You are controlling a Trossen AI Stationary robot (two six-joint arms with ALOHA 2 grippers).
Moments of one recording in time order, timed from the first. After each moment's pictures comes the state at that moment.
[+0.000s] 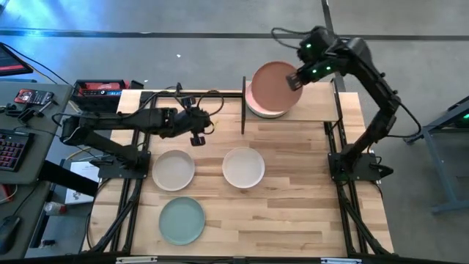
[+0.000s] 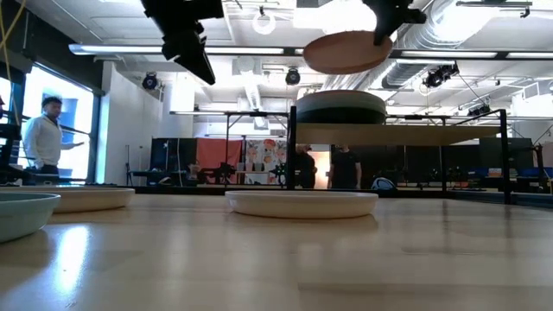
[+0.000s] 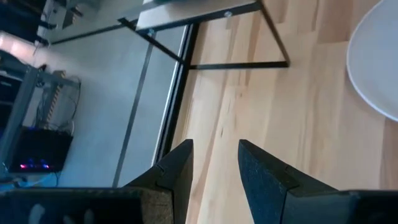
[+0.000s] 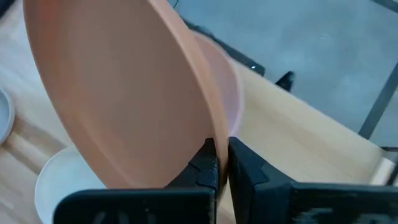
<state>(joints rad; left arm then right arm) 0.12 1.29 1.11 -0.69 -0.58 0.27 -0.67 1.61 2.15 -1.57 0.10 0.30</state>
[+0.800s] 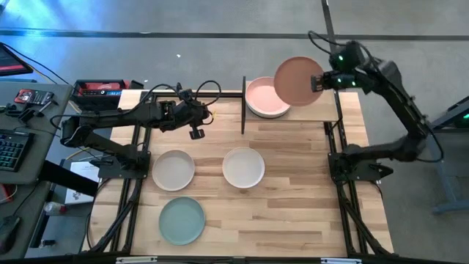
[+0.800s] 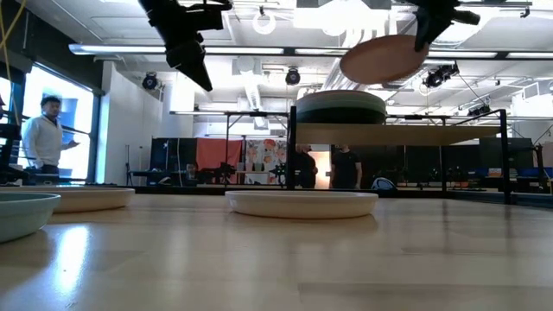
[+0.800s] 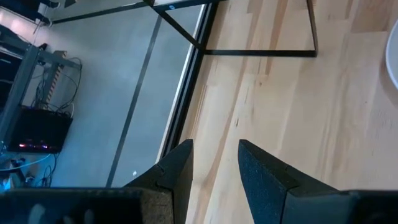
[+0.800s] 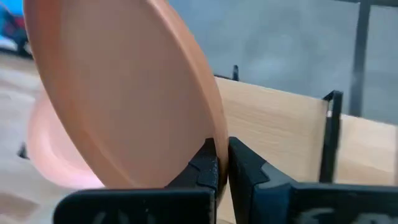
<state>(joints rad) 0.23 1.29 1.11 -0.69 -0.54 0.29 -0.82 1.22 1.66 -1.34 0.18 0.43</state>
